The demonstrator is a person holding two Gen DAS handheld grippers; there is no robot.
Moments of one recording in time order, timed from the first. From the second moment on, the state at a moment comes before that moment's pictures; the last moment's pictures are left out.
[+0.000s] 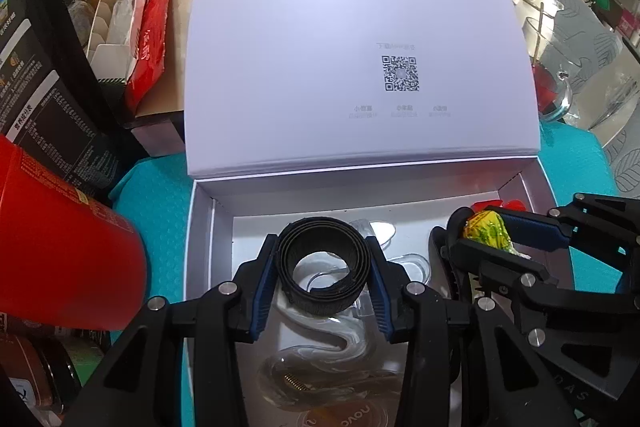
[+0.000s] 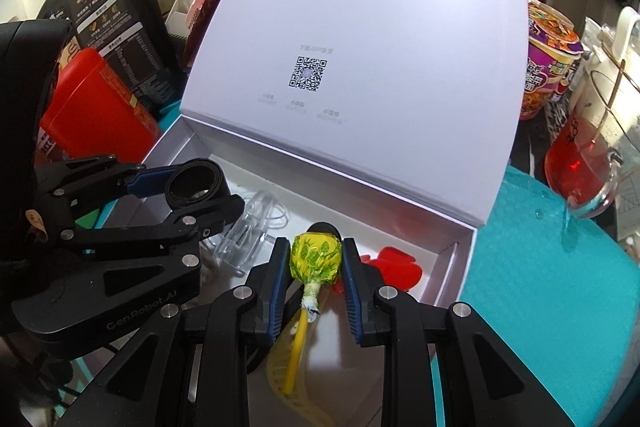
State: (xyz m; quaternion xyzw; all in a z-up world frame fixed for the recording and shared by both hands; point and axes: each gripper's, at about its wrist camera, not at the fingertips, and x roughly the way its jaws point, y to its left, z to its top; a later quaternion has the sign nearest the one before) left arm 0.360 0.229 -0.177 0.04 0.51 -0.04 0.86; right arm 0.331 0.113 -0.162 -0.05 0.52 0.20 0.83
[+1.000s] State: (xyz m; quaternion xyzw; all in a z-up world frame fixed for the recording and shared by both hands) left arm 0.315 0.226 -0.119 0.02 0.48 0.01 0.88; right arm 0.294 0.085 -0.106 -0.05 0.50 0.18 0.85
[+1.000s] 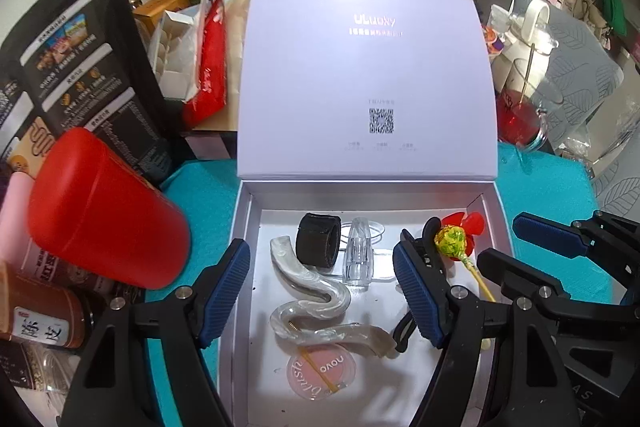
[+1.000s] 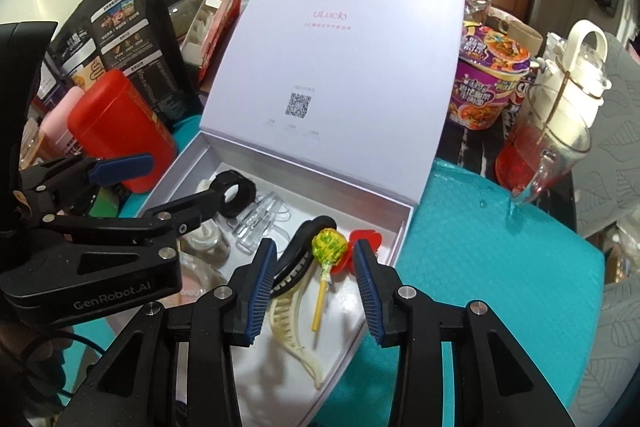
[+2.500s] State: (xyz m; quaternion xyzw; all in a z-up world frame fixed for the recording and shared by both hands) left arm 0.096 0.147 0.052 0.03 0.37 0.05 0.93; right arm 0.092 0.014 0.077 -0.05 0.36 0.18 0.91
